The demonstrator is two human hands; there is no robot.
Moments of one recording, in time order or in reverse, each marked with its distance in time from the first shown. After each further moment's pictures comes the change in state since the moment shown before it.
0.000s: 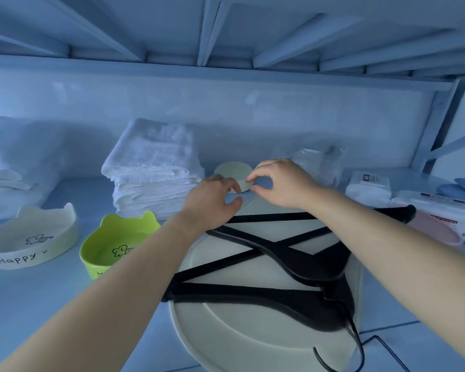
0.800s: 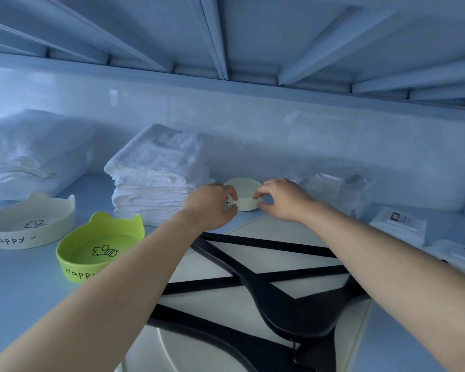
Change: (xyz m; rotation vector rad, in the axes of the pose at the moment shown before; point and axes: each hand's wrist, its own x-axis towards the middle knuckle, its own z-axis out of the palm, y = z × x) left_hand 0.046 -0.002 0.025 0.164 -0.008 -0.197; right_hand 0.052 0.075 0.031 -0.112 -0.140 -0.094
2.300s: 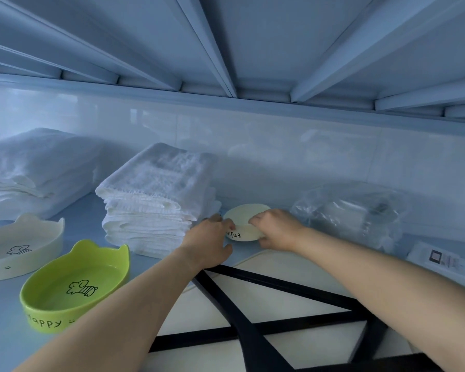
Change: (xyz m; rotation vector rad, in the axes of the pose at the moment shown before) left_hand 0.032 -0.027 0.048 0.092 -0.015 -0.035; right_hand 0.062 0.029 0.049 -0.330 -0.106 -0.254
